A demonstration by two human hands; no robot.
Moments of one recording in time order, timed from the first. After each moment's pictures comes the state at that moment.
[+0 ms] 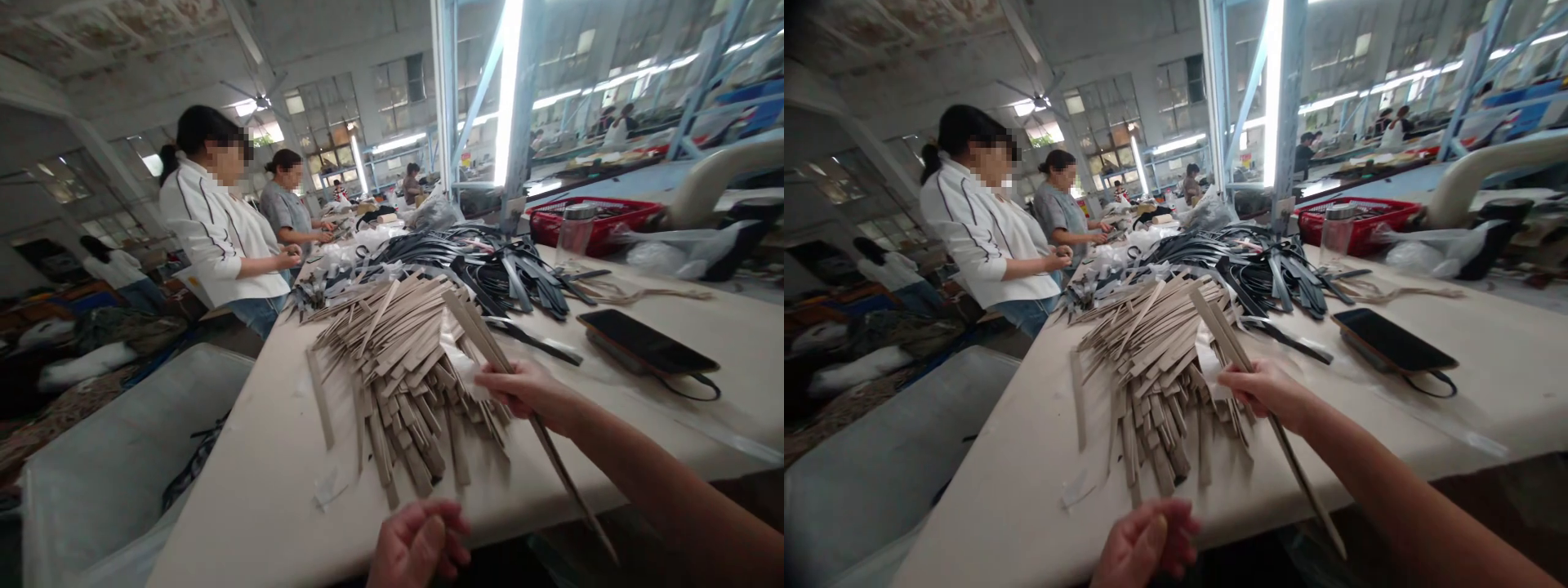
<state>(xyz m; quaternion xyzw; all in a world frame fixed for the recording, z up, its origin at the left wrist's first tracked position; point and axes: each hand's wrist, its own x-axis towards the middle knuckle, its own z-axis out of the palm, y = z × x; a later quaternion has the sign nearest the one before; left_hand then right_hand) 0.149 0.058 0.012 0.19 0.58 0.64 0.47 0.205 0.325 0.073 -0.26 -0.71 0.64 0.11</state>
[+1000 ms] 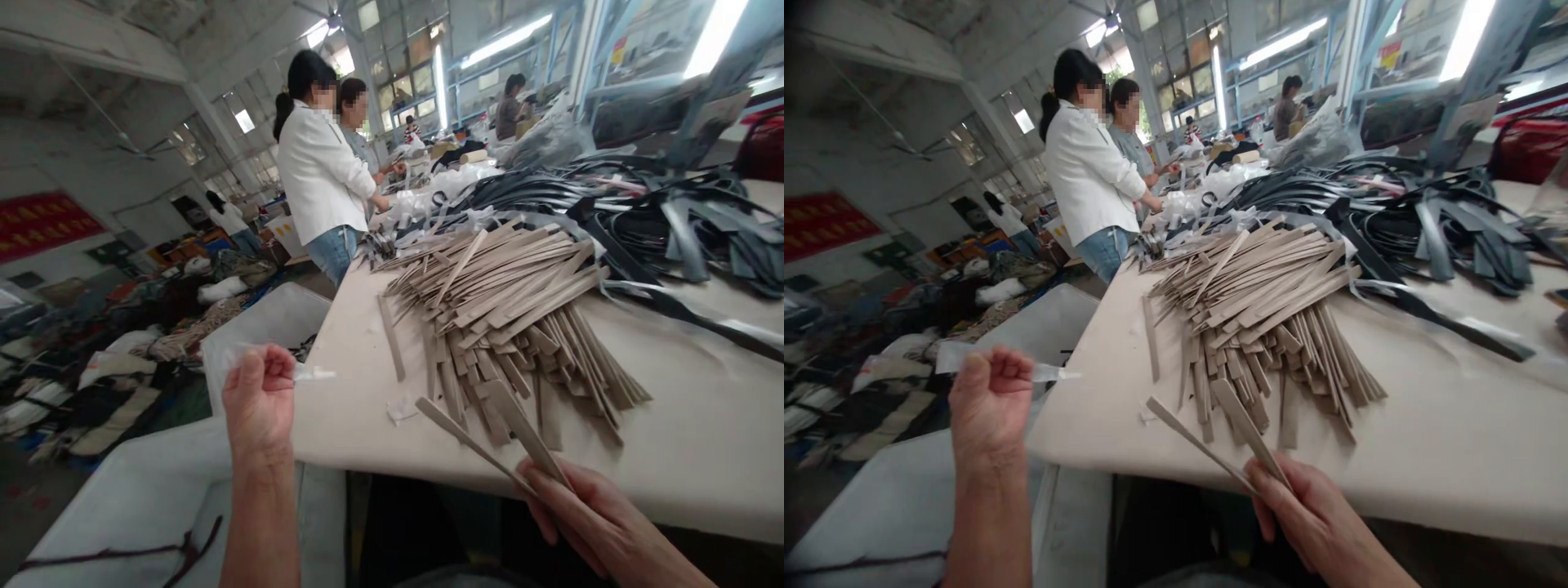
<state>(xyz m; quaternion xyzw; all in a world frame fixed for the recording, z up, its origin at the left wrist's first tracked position) 0.003 -0.068 0.133 0.10 0.47 0.86 -0.15 0.238 0.182 0.017 -0.14 -0.73 0.66 -0.07</state>
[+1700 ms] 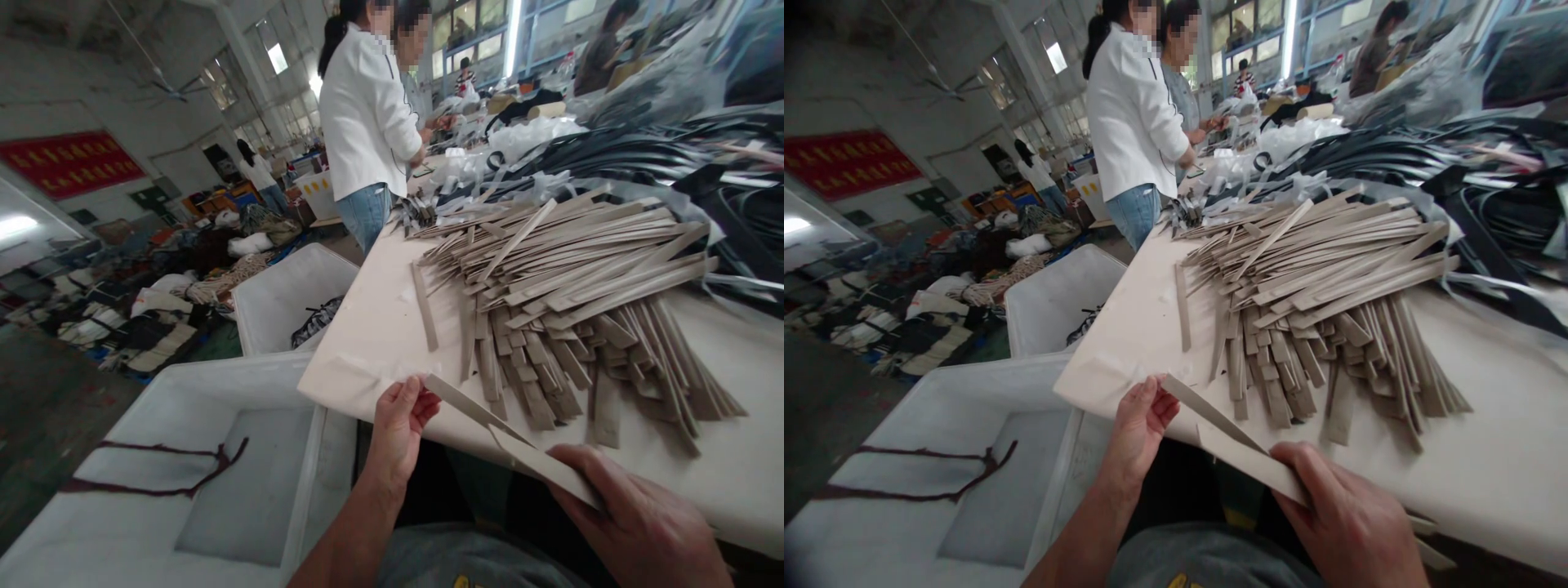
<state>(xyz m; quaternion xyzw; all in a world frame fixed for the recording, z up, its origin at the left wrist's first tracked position) 0.093 -0.022 0.020 -0.10 0.43 0.88 0.19 0.233 0.172 0.003 0.05 -0.94 0.16 0.29</state>
